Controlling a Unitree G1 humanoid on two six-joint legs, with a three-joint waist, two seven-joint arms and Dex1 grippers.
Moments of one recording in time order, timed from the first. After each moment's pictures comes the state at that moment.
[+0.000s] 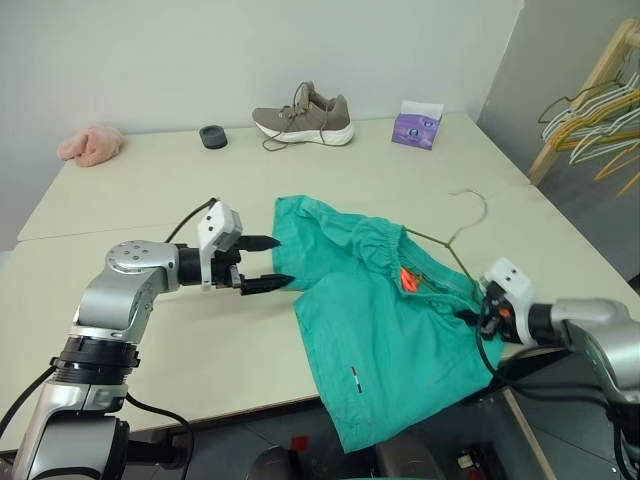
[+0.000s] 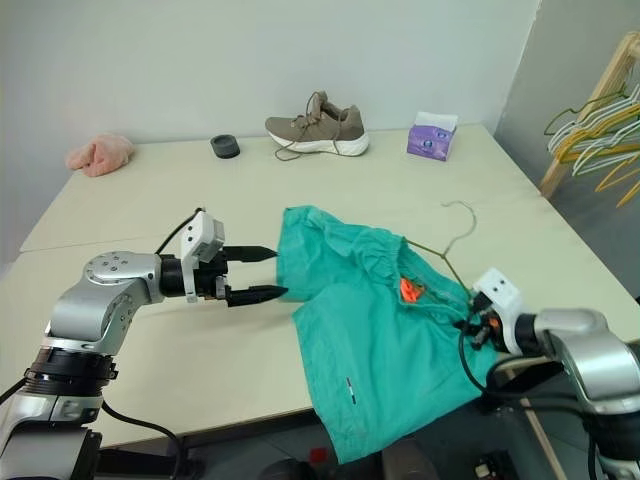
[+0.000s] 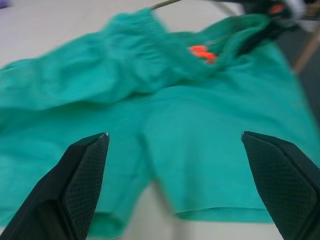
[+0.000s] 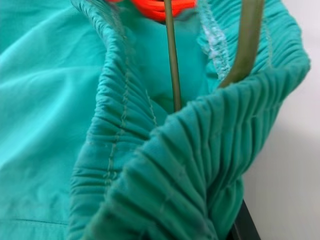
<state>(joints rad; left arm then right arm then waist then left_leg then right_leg) -0.49 0.76 -0.05 -0.07 -0.49 0.55 -1.26 -0.04 -0.70 -0.20 -0.41 0.25 1.09 0.86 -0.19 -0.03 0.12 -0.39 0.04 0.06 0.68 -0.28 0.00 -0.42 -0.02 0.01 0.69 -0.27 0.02</state>
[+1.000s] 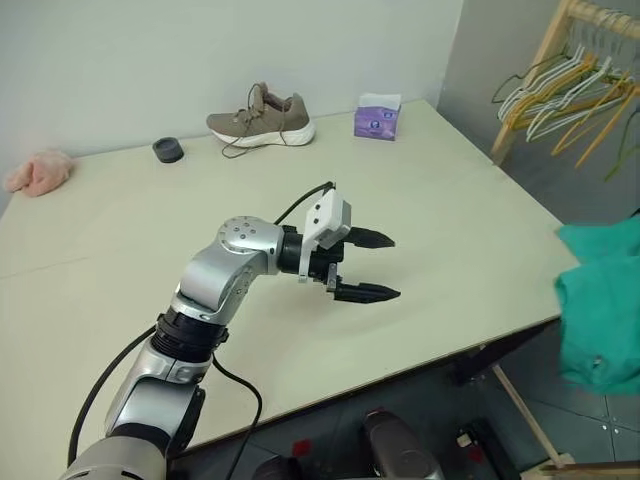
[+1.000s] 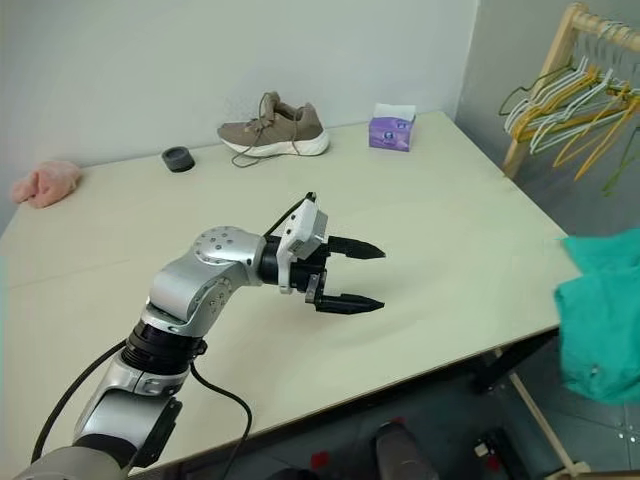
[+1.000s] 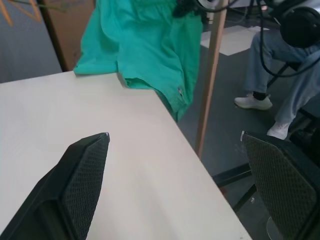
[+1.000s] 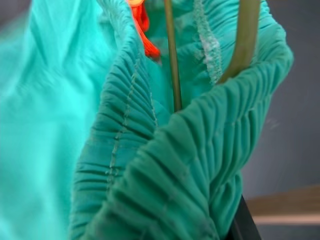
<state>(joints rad) -0.71 0.44 -0.25 -0.08 -0.43 0.51 -1.19 -0.28 -0.91 -0.96 0.11 0.10 1.15 0.23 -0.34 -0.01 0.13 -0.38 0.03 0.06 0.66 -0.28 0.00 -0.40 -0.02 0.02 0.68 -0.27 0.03</state>
